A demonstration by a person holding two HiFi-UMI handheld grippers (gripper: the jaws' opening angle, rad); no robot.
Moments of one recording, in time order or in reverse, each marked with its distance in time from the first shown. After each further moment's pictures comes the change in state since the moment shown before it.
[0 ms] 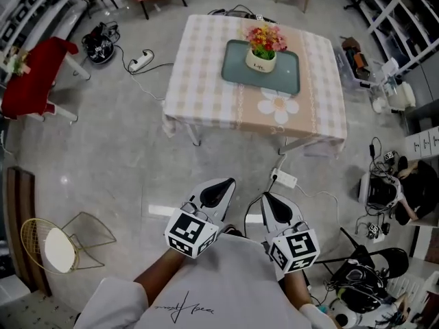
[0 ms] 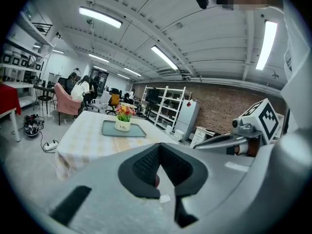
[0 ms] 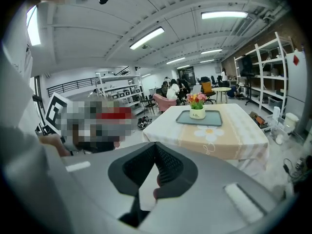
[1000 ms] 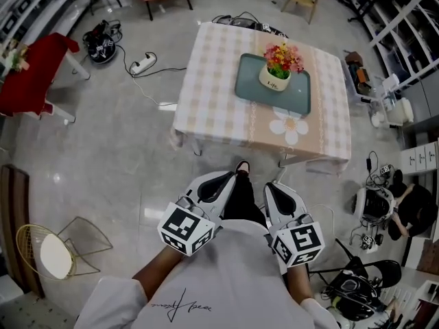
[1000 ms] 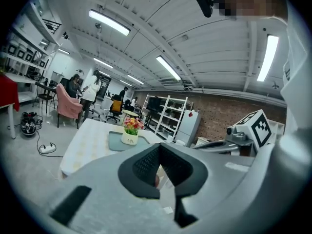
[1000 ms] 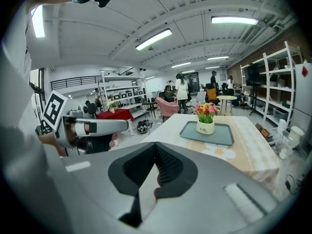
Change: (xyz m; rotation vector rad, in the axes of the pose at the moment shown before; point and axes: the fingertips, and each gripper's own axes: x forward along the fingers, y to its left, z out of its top) left arm 0.000 0.084 0.062 -0.050 -0.113 -0.023; right arm 0.083 0.007 0.070 -0.086 -0.037 0.004
